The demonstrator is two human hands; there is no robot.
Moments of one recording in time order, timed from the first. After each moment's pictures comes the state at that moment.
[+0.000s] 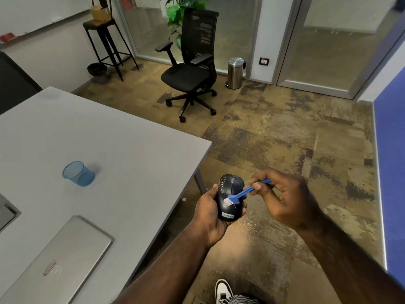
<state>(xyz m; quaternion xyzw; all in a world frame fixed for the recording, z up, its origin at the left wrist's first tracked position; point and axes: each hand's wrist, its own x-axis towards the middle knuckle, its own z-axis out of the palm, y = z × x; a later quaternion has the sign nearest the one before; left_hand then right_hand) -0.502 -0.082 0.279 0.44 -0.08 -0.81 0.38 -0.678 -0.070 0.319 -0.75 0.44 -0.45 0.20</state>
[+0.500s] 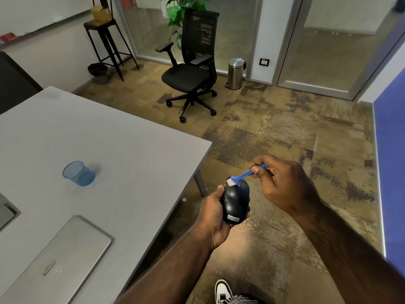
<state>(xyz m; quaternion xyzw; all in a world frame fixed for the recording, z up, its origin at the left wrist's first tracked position) -0.510 -0.076 0.281 0.48 -0.11 -0.79 0.36 -0.677 -0.088 0.332 -0.74 0.53 -0.39 0.15</state>
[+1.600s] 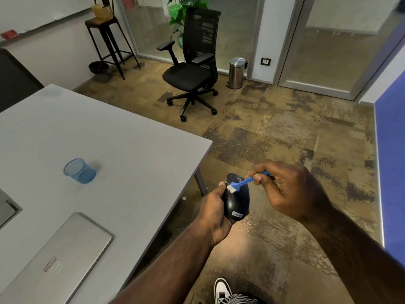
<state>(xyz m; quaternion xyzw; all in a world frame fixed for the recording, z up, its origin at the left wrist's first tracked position) -0.510 -0.076 0.290 0.48 -0.11 -0.79 0.36 -0.682 -0.071 0.349 -0.79 0.48 -0.35 0.13</state>
